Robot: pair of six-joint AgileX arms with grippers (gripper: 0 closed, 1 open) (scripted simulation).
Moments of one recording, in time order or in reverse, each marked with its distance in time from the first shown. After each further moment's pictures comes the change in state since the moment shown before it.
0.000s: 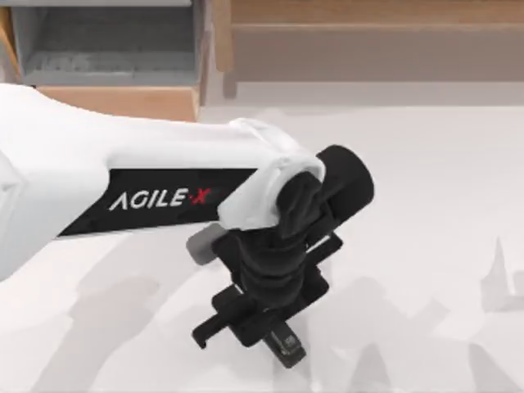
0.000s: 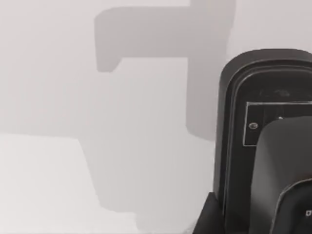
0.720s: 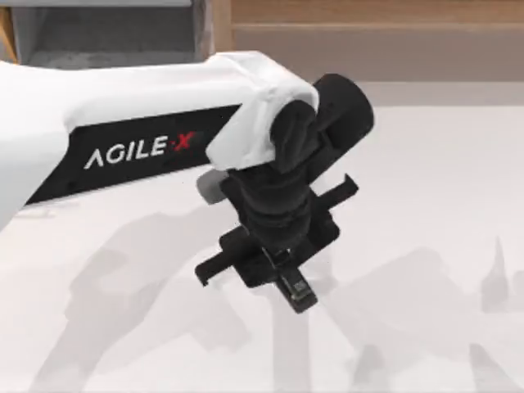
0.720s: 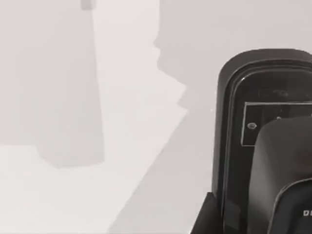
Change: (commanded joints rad) left arm 0.068 -0.002 0.168 -0.067 0.010 0.166; right arm 0.000 0.000 0.000 0.000 0.000 0.000
